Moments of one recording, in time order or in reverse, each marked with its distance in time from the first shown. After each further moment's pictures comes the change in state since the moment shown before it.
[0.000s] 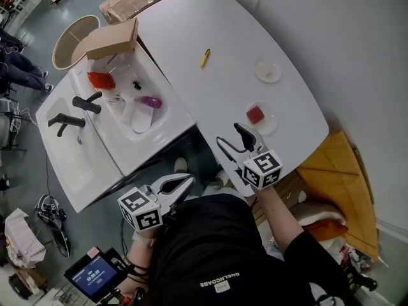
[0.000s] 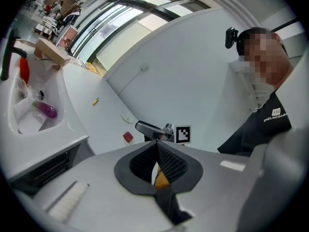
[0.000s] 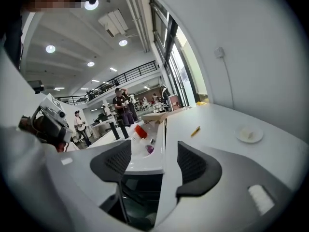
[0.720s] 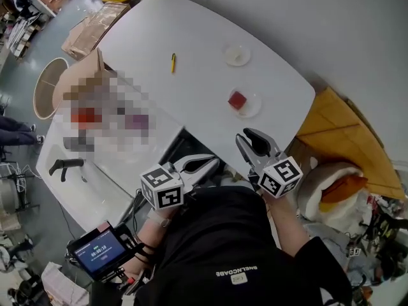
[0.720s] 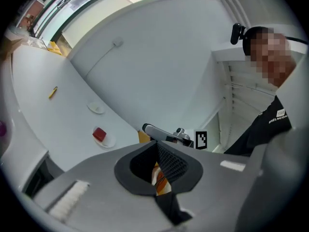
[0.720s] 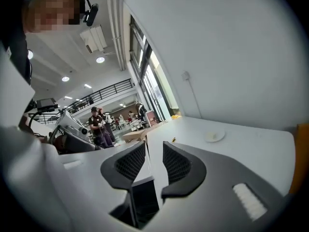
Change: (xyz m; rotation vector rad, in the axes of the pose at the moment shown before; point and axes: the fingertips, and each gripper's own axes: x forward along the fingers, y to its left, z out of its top) left arm 0.083 -0.028 0.013 0.100 0.237 -0.321; right arm -0.101 -0.003 0.018 0.180 -0.226 -0.287
